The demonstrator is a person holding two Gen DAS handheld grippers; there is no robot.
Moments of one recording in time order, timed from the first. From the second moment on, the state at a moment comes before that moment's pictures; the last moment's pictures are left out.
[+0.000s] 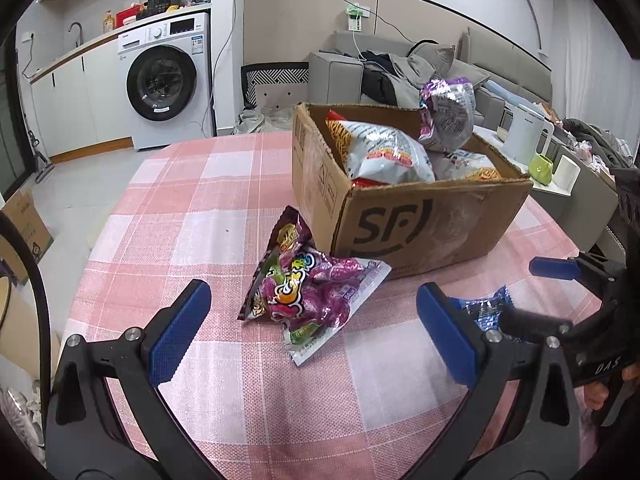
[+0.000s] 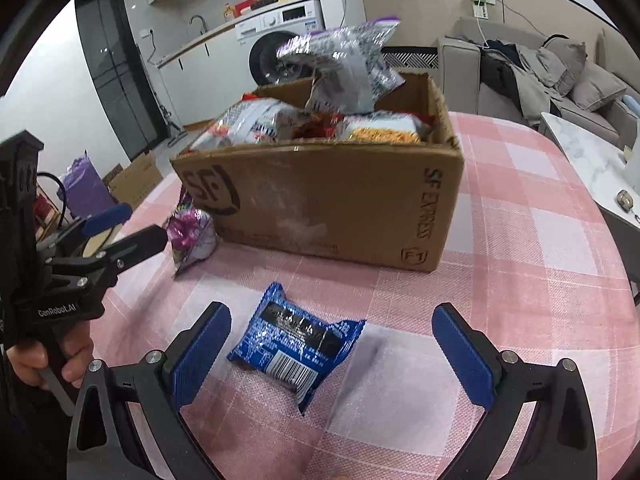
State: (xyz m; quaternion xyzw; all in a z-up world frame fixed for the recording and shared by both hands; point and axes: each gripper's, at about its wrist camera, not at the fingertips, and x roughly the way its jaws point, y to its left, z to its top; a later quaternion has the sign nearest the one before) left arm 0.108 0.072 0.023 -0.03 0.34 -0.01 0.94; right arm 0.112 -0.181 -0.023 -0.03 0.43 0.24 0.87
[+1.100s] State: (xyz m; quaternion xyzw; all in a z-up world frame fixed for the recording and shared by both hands) left arm 0.123 0.071 -0.006 -0.03 0.38 0.00 0.93; right arm 0.116 -0.159 -0.068 -0.07 0.46 0.23 0.86
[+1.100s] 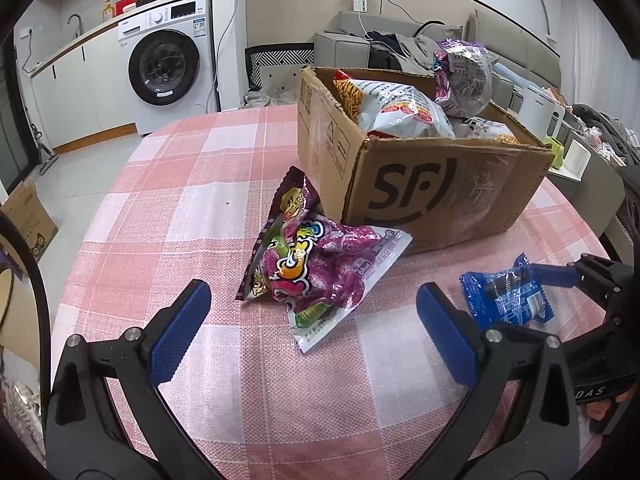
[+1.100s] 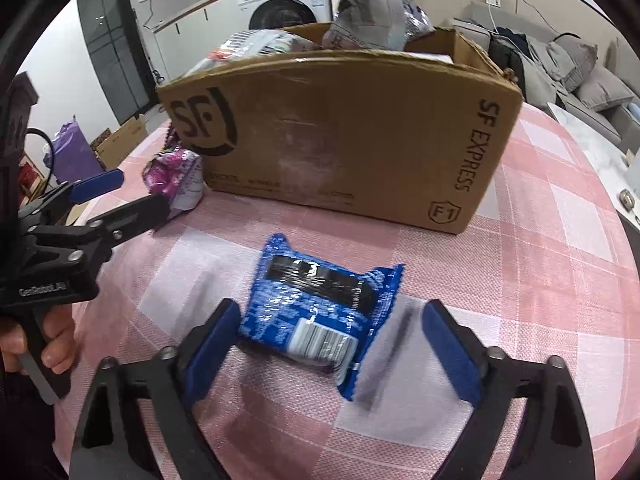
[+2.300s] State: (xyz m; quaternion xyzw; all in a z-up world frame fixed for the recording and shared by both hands) left arm 0.169 0.069 -0.031 0.02 0.41 -0.01 0.91; right arm 0.107 -0.176 -0.052 -0.03 0.44 0.26 0.86
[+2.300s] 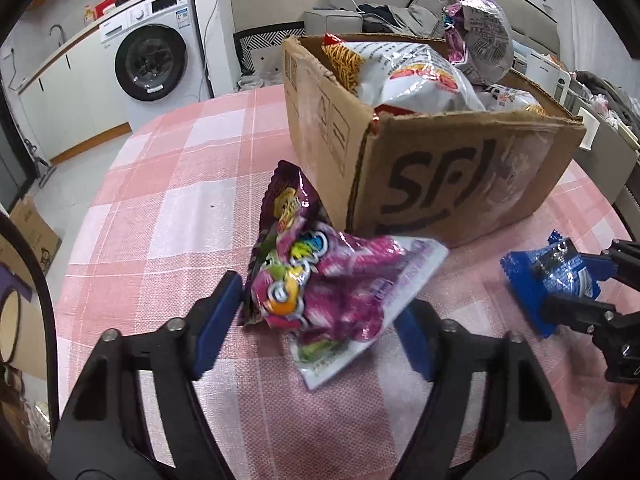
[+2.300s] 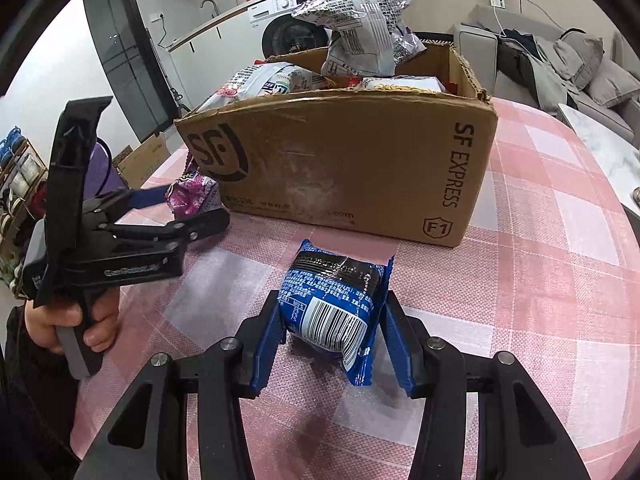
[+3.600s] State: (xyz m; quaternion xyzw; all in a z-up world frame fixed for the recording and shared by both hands) left arm 0.102 0.058 0.076 -0.01 0.29 -0.05 0.95; right arm 0.085 -0.202 0.010 0.01 0.35 0.28 0.90
